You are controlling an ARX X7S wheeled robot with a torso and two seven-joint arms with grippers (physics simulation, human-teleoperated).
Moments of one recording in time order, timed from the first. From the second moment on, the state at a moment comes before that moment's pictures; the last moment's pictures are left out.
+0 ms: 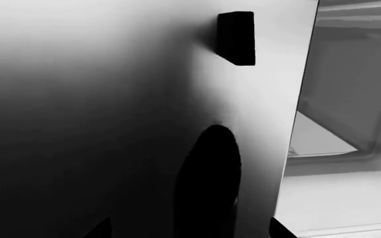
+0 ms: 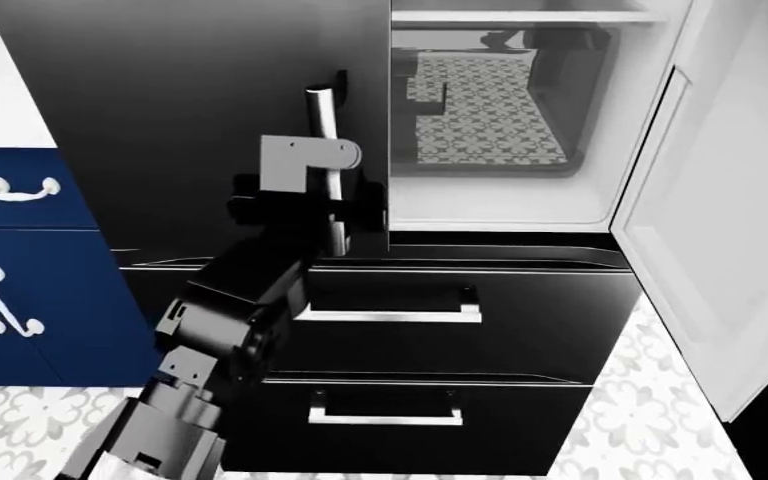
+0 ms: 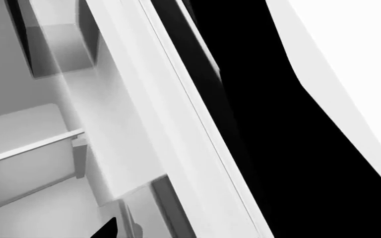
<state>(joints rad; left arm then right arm) -0.98 -0.08 0.47 -0.52 -0.48 -0.40 -0.26 1.25 0.97 -0.68 -0.37 1.18 0.09 1.35</state>
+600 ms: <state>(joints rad) -1.03 -0.05 0.50 -0.68 -0.50 -0.33 -0.22 1.23 0.96 -0.66 -0.38 1.17 0.11 1.36</state>
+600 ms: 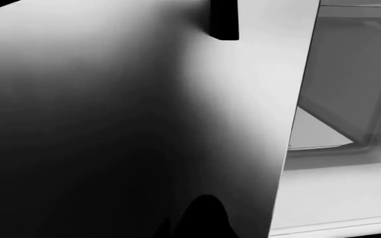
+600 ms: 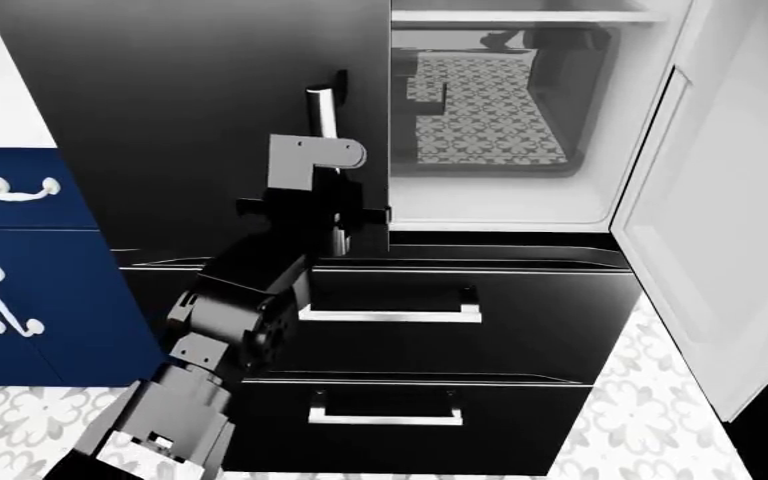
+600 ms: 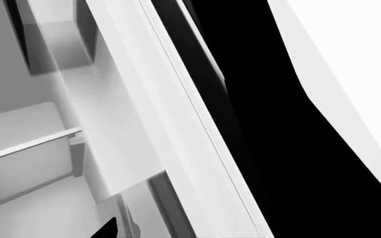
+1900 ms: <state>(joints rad) -0.58 -0.47 0.50 0.19 -0.68 -0.43 -0.43 1.20 0.95 -0.63 -0.39 1.16 0.14 1.38</state>
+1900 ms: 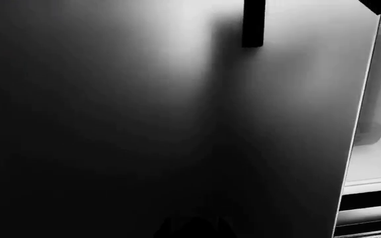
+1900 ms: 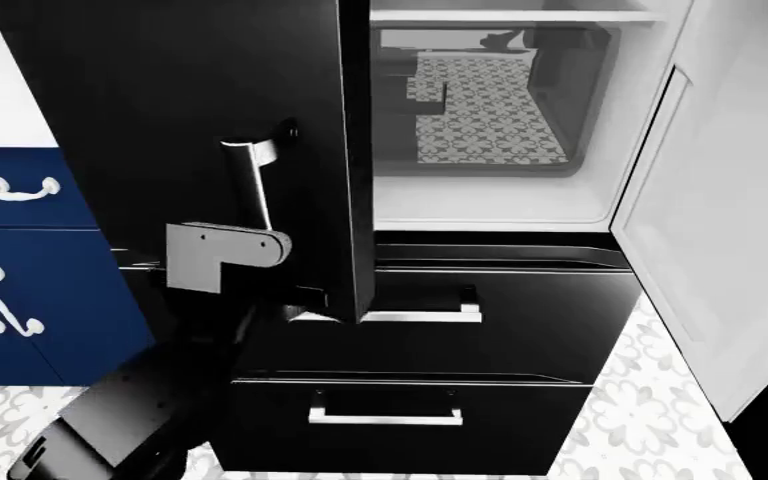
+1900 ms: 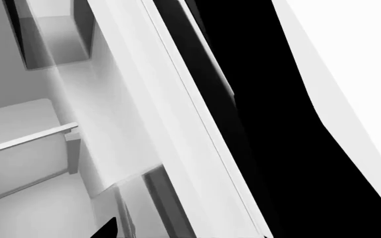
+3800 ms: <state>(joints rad) 0.13 -0.58 0.02 0.46 -0.48 0.32 -0.56 1.16 0.92 -0.57 -0.40 1.12 0.17 1.38</state>
